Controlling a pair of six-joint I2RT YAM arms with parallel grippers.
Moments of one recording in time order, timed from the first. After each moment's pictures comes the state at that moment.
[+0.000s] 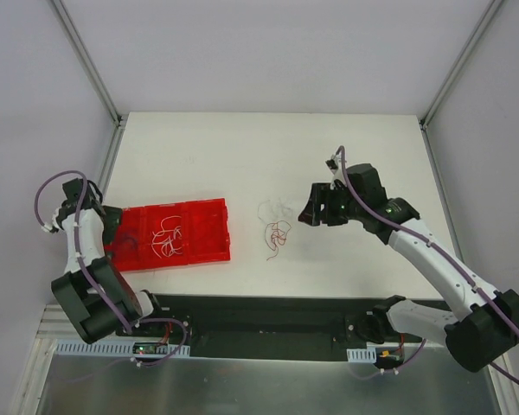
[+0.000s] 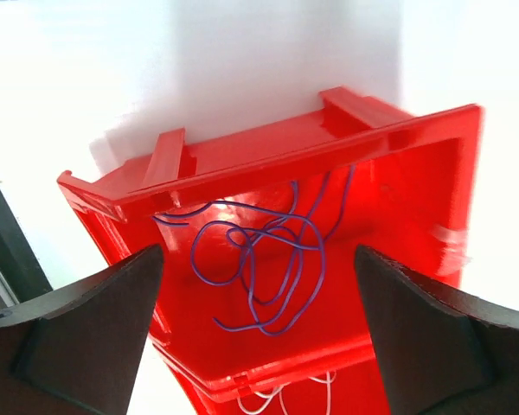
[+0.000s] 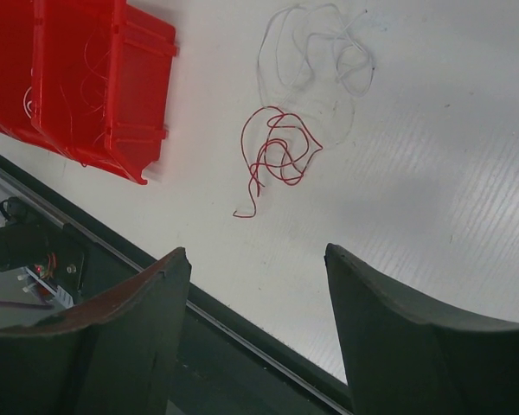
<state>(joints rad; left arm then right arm) 0.54 1.27 0.85 -0.81 -0.16 -0.96 0.52 1.13 0.97 -0.58 -0.27 0.42</state>
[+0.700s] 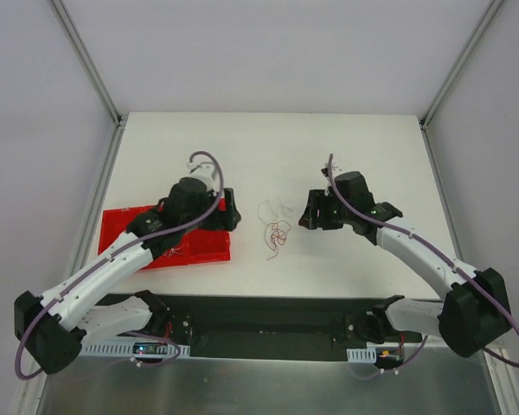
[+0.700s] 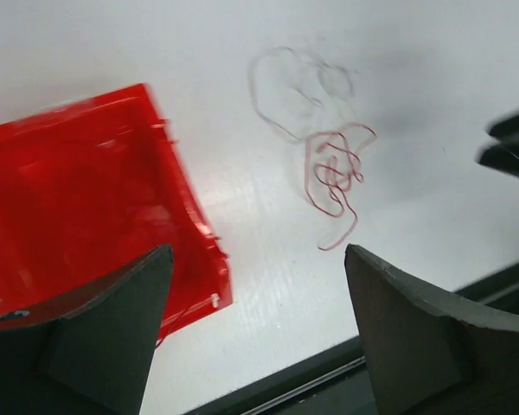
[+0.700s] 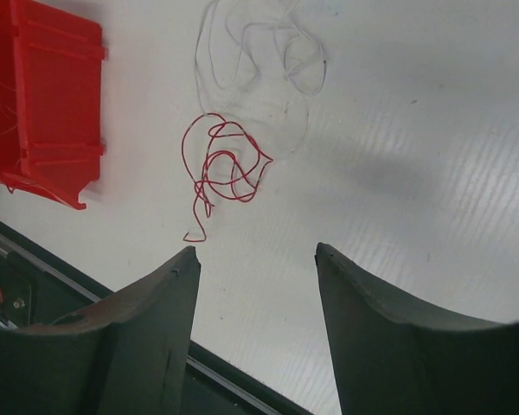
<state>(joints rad) -0.57 0.96 0.87 -0.54 -0.11 -0.54 0.51 1.19 0.87 -0.46 -0.20 0.42</state>
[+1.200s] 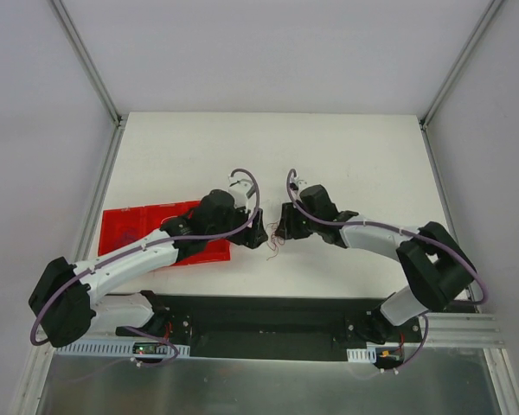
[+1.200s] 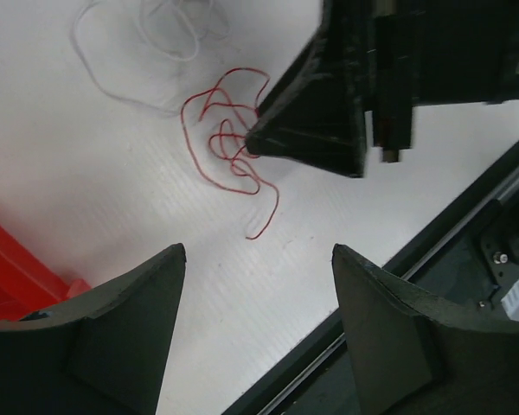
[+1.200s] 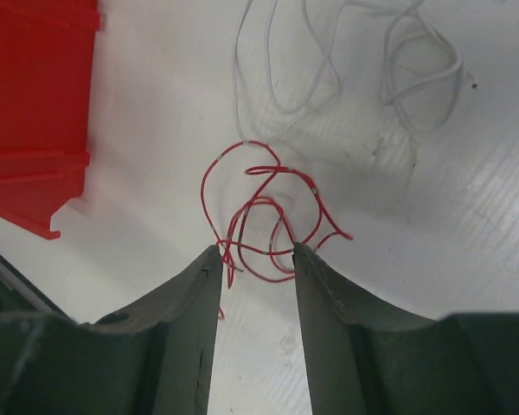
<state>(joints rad) -0.81 1.18 0.75 -0.22 0.08 -0.45 0.69 1.51 0.75 -0.03 -0.20 0.49</state>
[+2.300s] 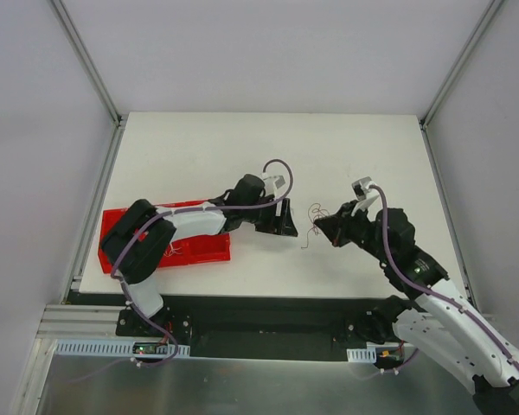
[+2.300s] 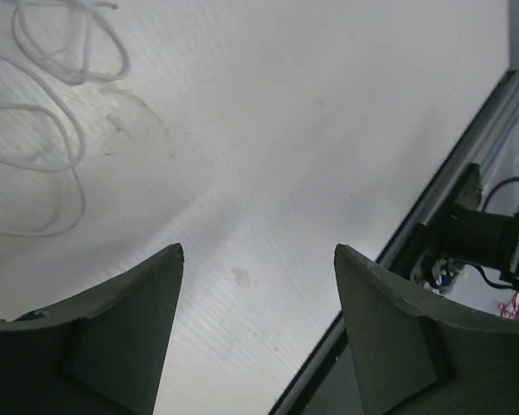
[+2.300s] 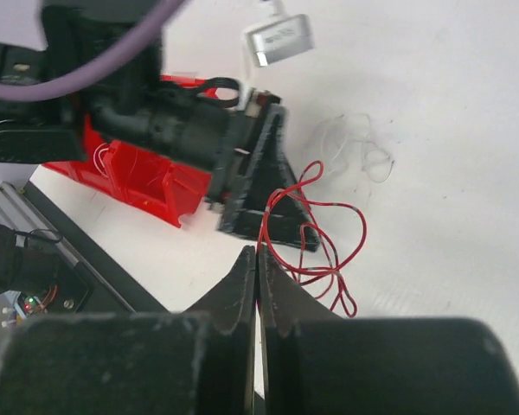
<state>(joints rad) -0.75 1.80 0.98 0.09 0.47 -0.65 0.64 0.64 0.61 -0.26 -0.13 0.41</state>
